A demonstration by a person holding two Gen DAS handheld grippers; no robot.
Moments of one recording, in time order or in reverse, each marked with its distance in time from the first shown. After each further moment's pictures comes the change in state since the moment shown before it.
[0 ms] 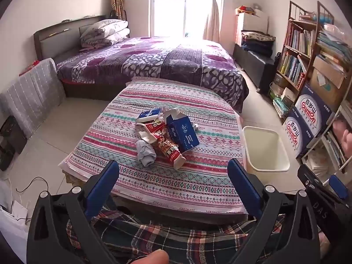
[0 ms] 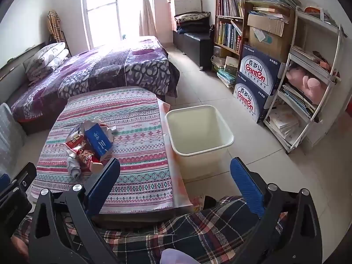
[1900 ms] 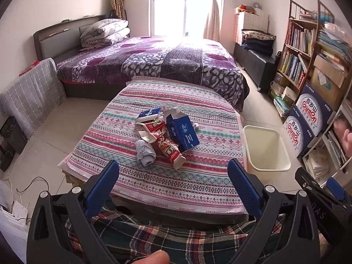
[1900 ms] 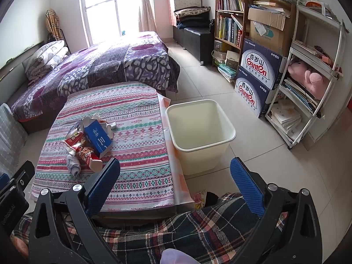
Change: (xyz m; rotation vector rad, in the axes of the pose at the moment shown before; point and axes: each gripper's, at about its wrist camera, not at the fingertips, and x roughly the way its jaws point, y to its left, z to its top) left arm 0.005 0.000 -0.004 0.001 -0.001 0.003; right arm 0.009 -0.001 -0.005 0.011 0.023 0.009
